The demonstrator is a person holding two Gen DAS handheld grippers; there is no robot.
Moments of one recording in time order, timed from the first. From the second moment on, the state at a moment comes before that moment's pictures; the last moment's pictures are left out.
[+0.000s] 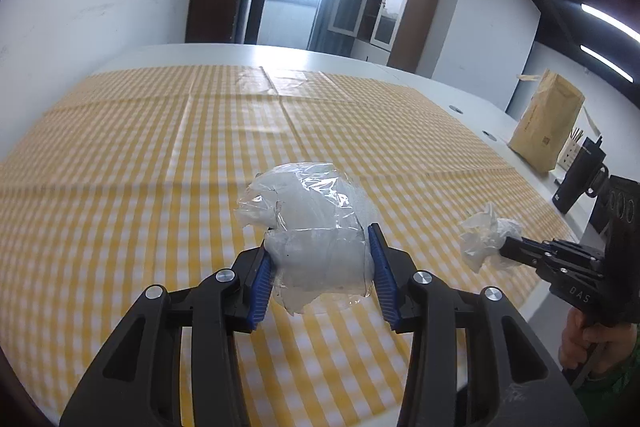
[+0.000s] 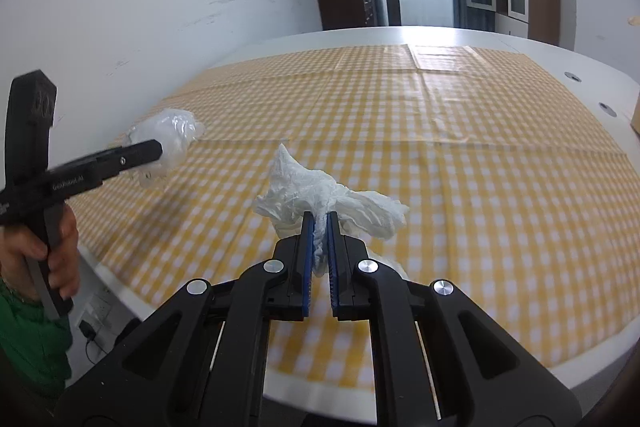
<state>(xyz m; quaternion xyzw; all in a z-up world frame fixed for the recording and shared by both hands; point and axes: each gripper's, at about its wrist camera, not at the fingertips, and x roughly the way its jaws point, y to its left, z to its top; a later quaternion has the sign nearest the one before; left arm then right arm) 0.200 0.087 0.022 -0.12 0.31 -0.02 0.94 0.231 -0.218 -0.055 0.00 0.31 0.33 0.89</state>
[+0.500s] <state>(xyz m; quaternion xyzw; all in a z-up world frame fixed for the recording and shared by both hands) 0.106 0.071 0.018 -0.15 0.27 -0.06 0.95 0.144 -0.210 -0.069 0.00 0.30 0.36 0.88</state>
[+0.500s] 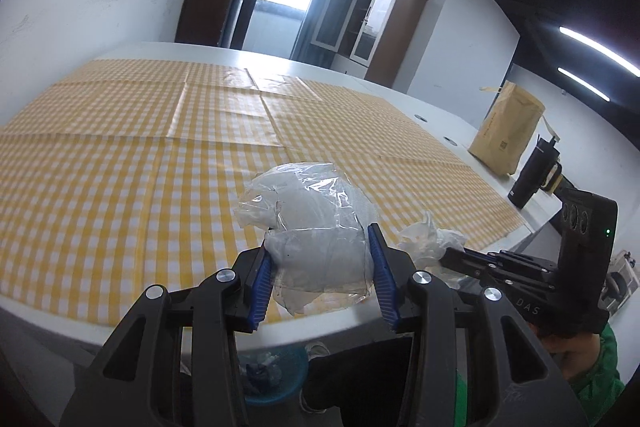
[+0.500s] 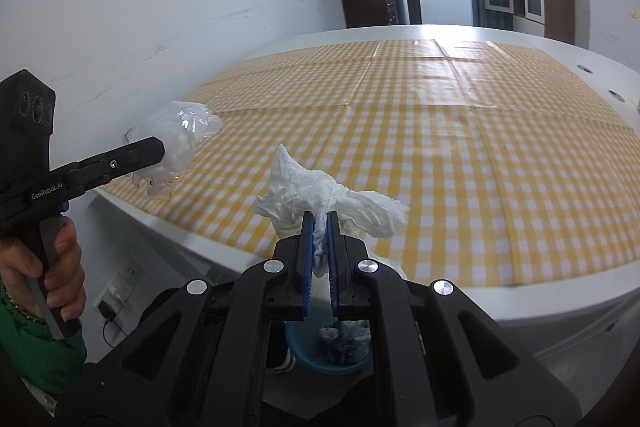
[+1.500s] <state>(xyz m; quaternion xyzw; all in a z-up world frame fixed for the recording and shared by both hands) 0.029 0.046 -0.094 -0.17 0.36 -0.09 0.91 0.067 -0.199 -0.171 -0.03 0.38 0.38 0.84</state>
